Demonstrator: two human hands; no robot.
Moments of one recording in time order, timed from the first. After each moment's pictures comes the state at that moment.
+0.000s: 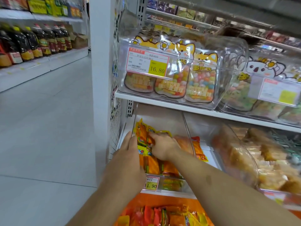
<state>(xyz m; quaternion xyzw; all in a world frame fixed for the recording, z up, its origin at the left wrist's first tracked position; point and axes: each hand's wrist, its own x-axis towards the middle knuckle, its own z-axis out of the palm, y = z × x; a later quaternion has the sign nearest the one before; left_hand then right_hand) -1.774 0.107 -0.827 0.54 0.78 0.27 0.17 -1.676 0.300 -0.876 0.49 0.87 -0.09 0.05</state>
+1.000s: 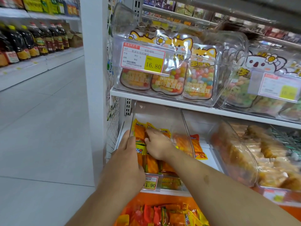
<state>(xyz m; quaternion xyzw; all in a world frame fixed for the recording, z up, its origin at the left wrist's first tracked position) -1.774 0.113 -0.838 0.54 0.77 0.30 0.16 -1.686 0.299 -0.886 0.47 0.87 -0.13 -0.02</state>
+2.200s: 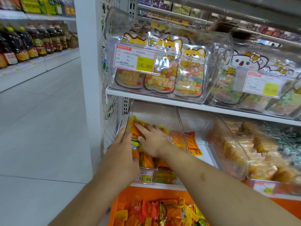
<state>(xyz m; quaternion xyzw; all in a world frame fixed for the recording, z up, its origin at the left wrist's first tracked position) -1.775 0.114 -0.836 0.54 0.77 0.31 0.15 -1.680 0.278 -0.866 0.44 0.89 -0.11 0.01</state>
